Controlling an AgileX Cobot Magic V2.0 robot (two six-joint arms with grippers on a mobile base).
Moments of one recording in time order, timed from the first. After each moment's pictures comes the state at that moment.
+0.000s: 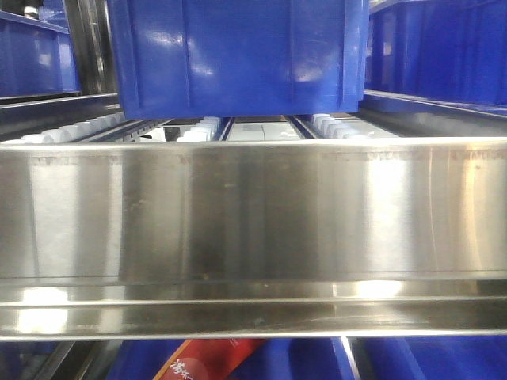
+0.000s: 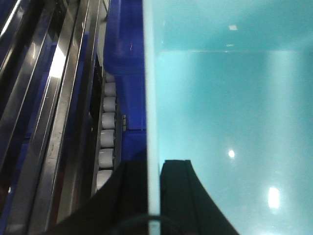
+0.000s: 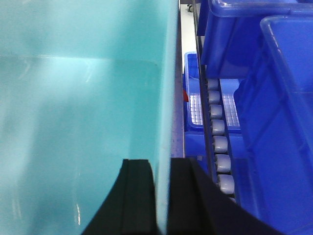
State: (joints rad) left arm -0.50 1.57 -1.95 0.40 1.23 -0.53; right arm 0.40 1.52 -1.93 -0.30 1.24 0.39
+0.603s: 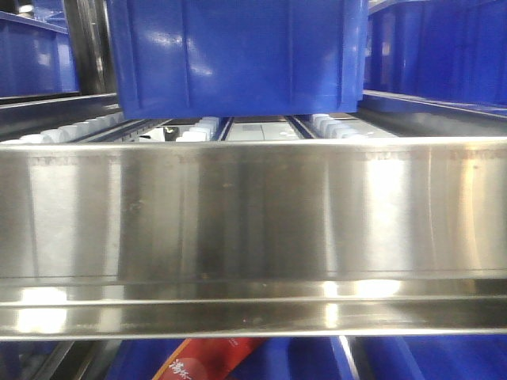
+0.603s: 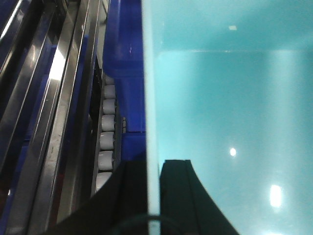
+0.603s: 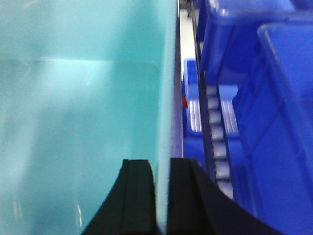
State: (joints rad) left arm -0.50 1.57 -1.95 0.40 1.23 -0.53; right arm 0.40 1.52 -1.93 -0.31 1.21 0.38
